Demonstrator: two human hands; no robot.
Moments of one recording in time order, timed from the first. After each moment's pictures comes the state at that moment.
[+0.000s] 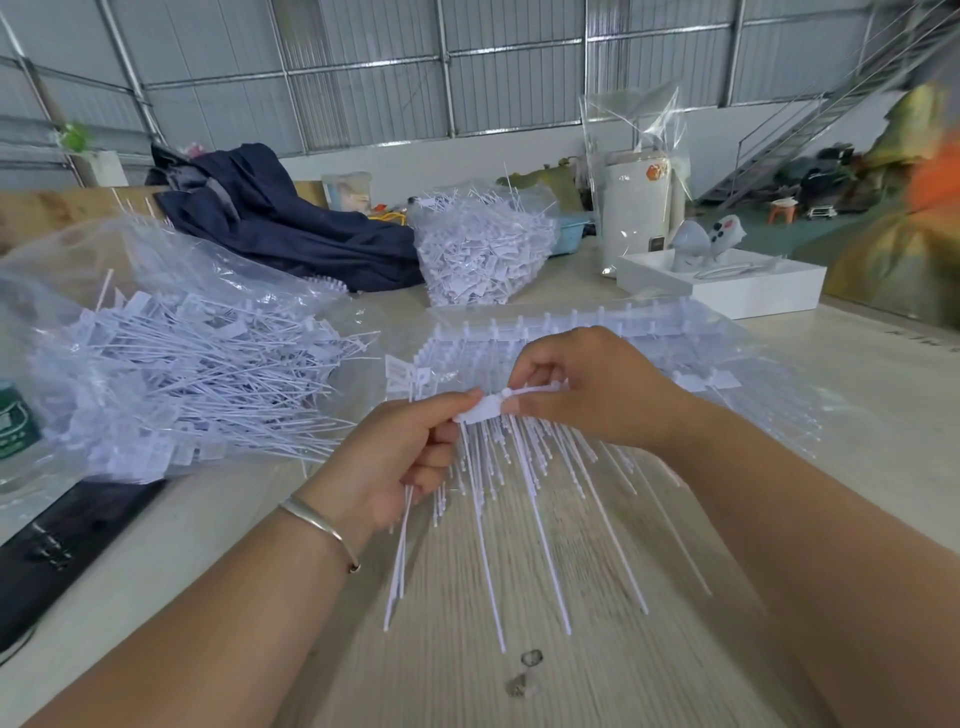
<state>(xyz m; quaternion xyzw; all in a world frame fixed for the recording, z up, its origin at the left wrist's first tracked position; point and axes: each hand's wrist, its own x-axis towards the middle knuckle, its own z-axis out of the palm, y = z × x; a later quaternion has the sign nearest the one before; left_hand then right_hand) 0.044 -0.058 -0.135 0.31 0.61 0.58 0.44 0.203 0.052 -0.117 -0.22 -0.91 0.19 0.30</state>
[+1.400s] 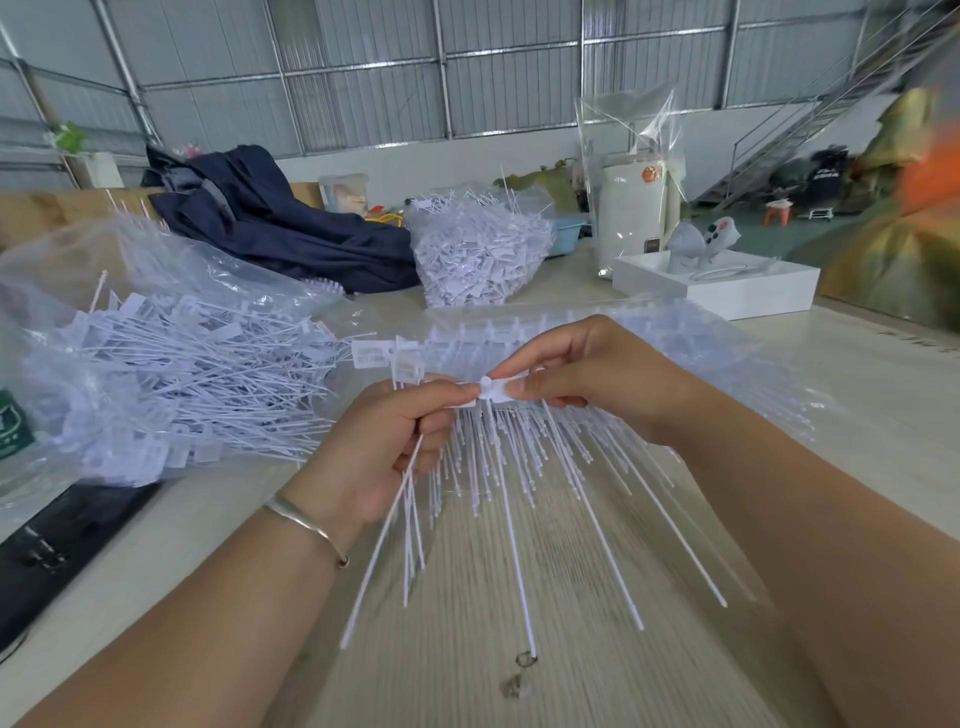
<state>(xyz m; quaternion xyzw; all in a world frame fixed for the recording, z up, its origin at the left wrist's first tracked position) 0.042 -0.065 -0.125 0.41 0.55 0.59 0.42 0.213 0.049 -0.105 -0.16 -0.81 0.49 0.30</state>
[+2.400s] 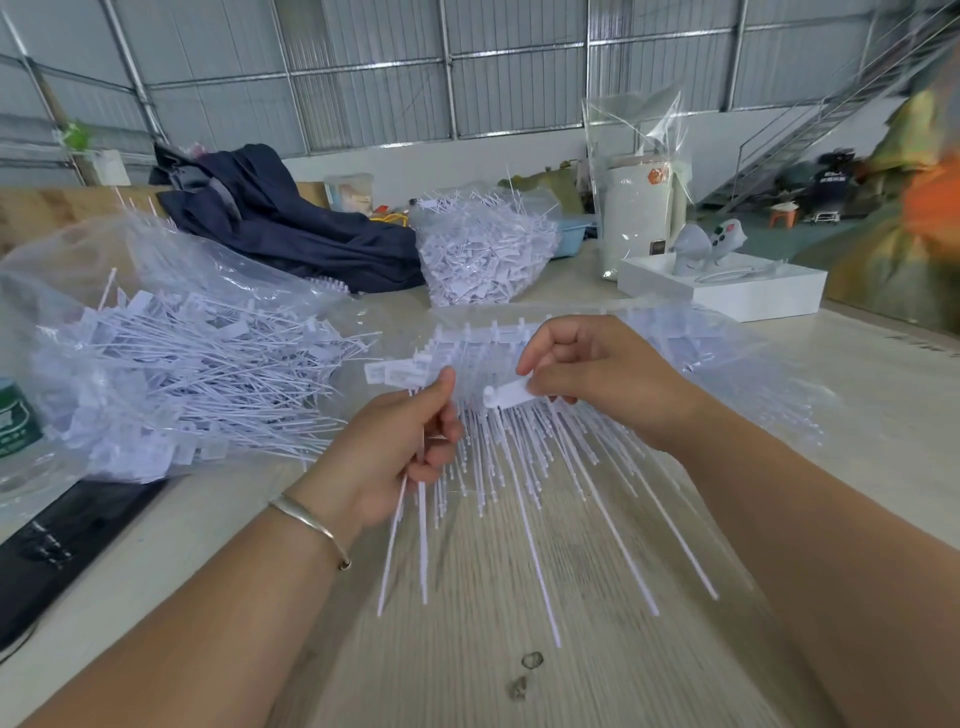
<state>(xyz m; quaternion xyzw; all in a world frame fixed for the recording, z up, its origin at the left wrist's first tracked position) 0.036 -0.061 -0.133 0.35 0.61 0.58 0.42 0.209 0.051 -0.110 -0.21 -0.81 0.43 0.34</state>
